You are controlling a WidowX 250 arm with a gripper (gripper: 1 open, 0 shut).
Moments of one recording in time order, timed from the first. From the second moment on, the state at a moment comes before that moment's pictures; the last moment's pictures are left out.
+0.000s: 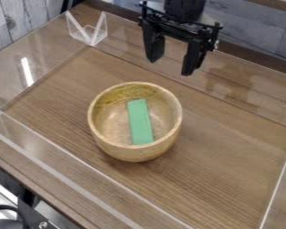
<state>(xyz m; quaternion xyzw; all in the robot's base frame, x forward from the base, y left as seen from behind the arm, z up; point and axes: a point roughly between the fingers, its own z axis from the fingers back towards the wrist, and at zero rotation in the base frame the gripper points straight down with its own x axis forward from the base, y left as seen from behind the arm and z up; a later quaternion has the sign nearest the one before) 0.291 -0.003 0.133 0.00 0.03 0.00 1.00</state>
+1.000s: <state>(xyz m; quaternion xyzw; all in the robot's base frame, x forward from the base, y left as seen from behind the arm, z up) 0.235 0.025 0.091 -0.04 0.04 0.11 0.99</state>
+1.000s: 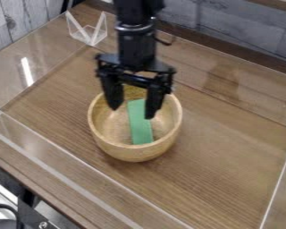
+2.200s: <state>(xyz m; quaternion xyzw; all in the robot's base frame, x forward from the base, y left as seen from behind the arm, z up) 0.215 0.028 0.085 -0.08 0.03 0.16 0.98</state>
